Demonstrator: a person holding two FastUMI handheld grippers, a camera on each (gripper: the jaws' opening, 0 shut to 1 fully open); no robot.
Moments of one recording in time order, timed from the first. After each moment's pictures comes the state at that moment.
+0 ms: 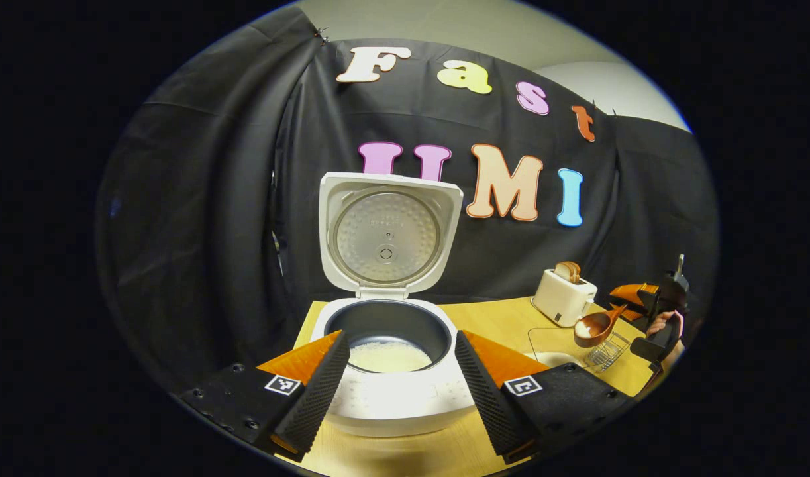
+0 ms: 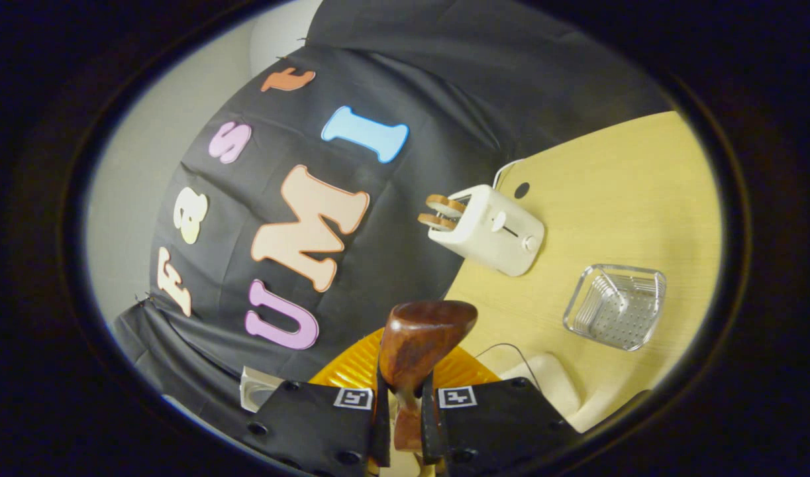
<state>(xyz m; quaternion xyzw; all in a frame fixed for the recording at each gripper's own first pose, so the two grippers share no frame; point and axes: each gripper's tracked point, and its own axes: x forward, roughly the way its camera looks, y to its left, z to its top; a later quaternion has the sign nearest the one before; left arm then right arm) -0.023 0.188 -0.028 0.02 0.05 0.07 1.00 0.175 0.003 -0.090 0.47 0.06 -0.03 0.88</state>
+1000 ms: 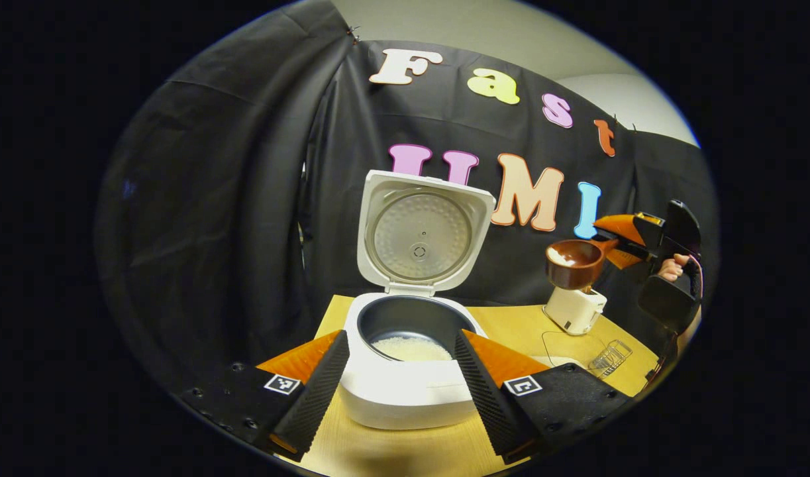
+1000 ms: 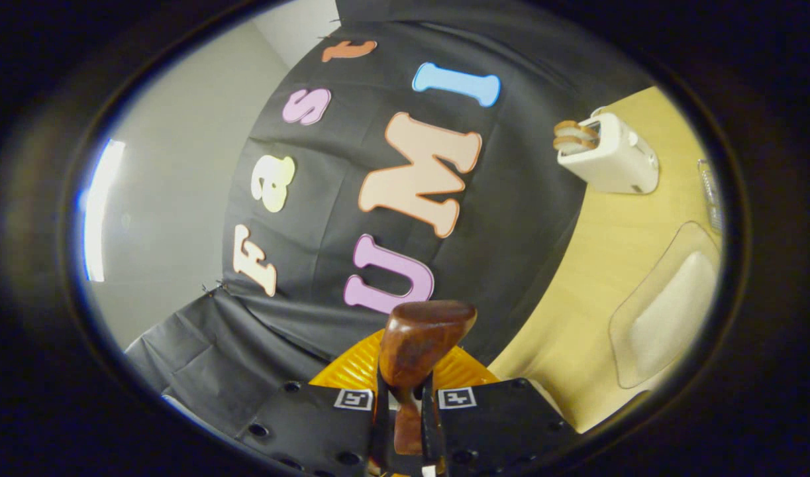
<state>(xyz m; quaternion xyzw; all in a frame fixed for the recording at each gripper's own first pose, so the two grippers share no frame) -0.051 0.233 -0.031 -0.01 0.04 0.11 0.99 0.180 0.265 0.025 0.50 0.07 0.14 0.85</state>
